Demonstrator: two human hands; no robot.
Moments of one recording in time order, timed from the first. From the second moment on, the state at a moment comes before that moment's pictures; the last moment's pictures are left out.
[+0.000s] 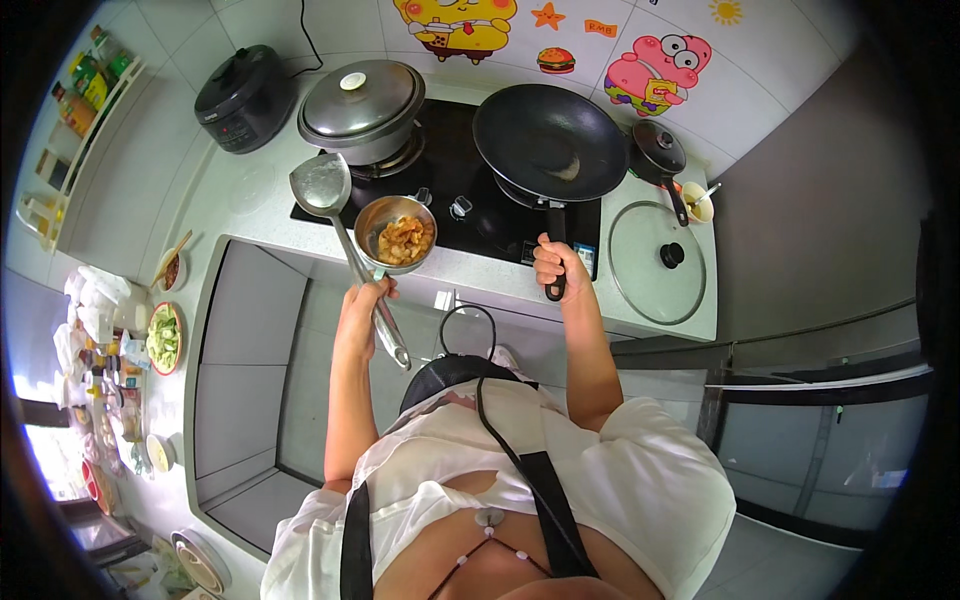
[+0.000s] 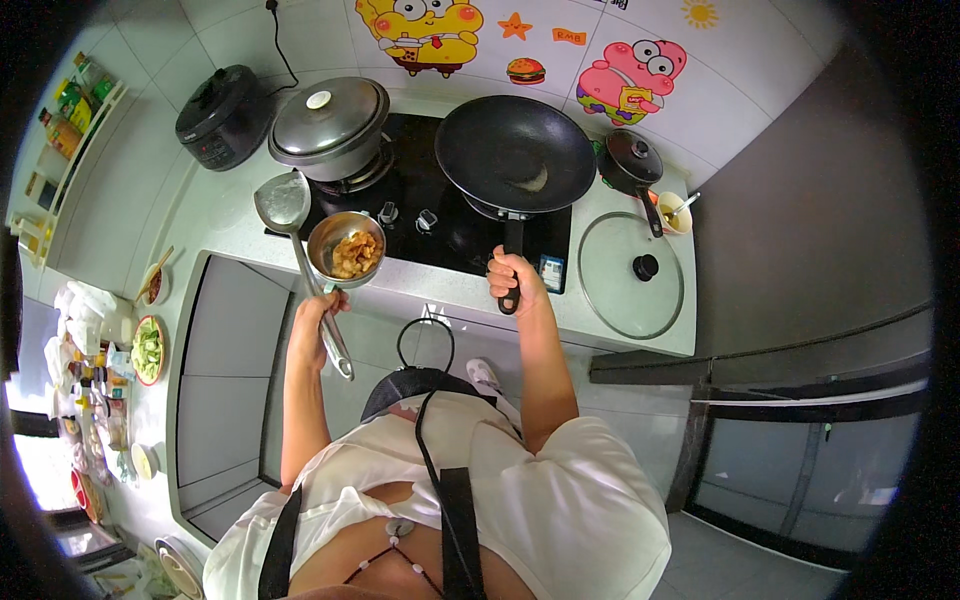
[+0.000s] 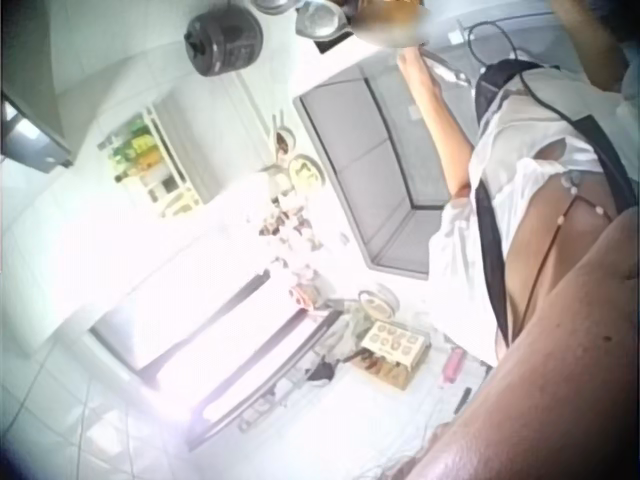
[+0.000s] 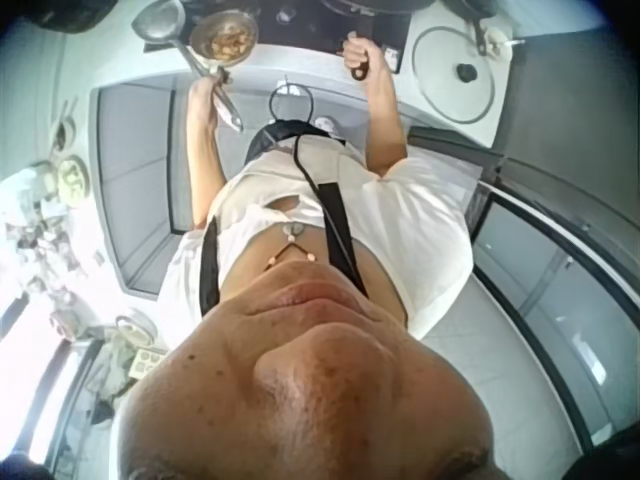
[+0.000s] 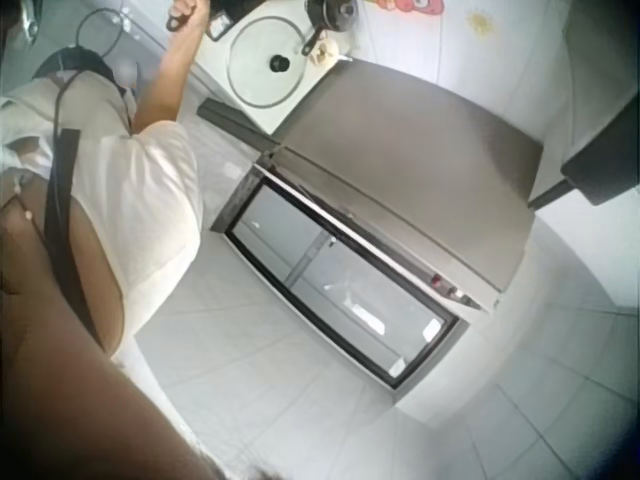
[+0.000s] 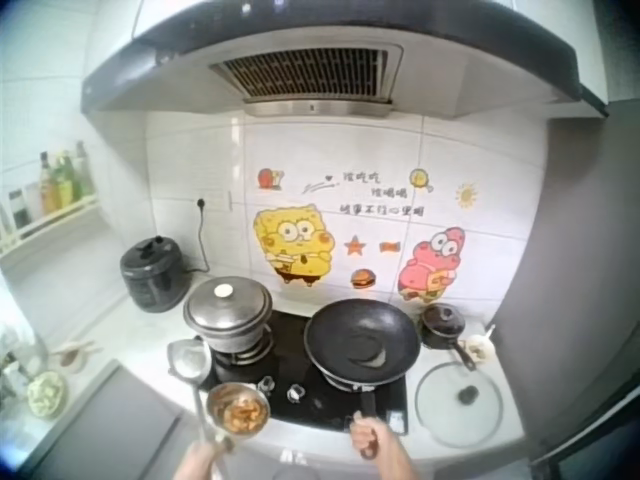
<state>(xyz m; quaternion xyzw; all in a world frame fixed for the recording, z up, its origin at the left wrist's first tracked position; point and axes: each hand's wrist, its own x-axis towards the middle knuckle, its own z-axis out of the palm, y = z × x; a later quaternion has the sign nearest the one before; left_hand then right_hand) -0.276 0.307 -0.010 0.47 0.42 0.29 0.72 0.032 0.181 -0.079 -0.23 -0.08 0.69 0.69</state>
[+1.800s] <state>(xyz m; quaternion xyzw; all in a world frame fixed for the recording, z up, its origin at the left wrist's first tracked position) -0.184 0.281 -0.044 0.48 0.31 0.33 0.76 -0.090 0.174 0.045 -0.53 -0.38 0.55 0.52</state>
